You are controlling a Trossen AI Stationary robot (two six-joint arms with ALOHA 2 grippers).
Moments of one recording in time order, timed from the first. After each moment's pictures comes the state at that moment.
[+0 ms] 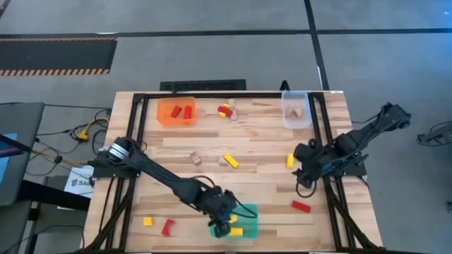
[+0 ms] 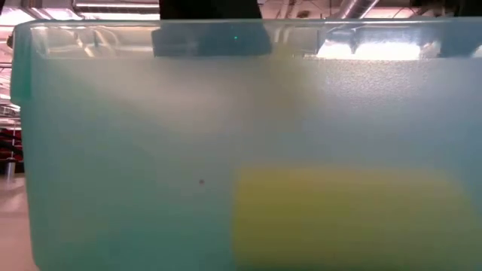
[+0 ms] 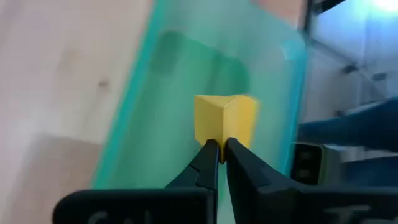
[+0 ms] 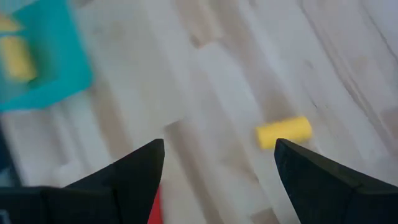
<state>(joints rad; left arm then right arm) -0.48 1.99 1.54 -0.51 -0.02 -0.79 0.53 0.99 0.95 -1.16 0.29 0.99</state>
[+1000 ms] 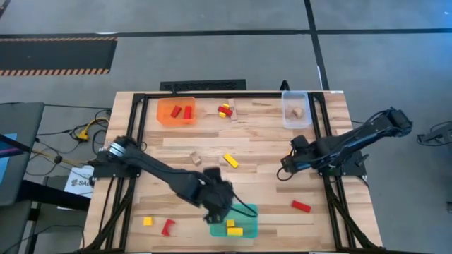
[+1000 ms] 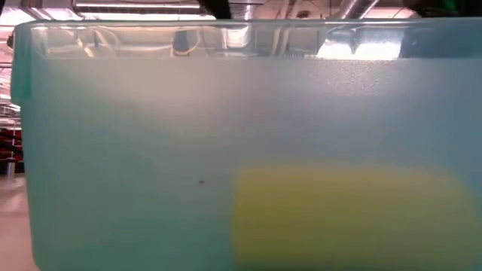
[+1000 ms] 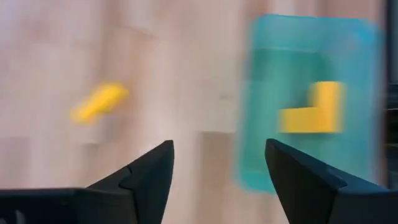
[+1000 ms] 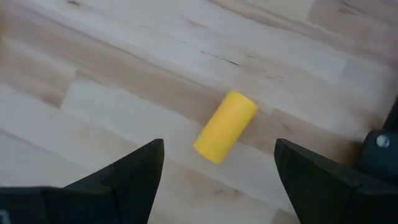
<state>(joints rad) -0.47 1.95 1.87 -1.11 -0.31 -0.47 0.31 1.13 0.75 -1.10 0.32 1.49</state>
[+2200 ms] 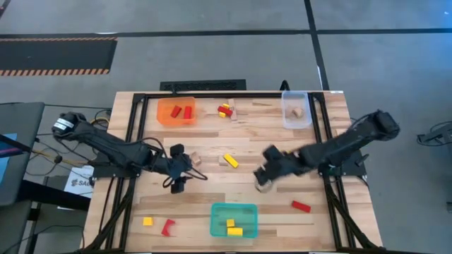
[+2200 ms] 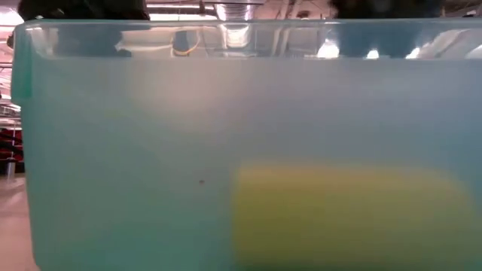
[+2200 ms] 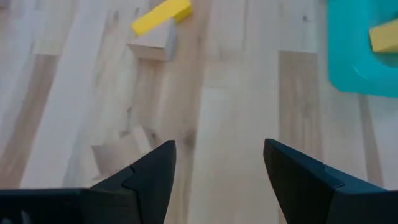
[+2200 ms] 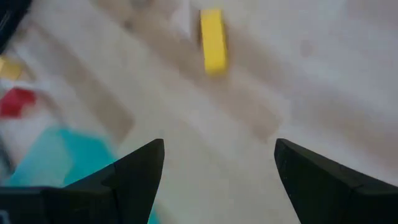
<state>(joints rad) -0.32 1.20 0.75 -0.51 -0.24 -0.35 0.30 1.38 0.92 -0.51 0.34 1.16</state>
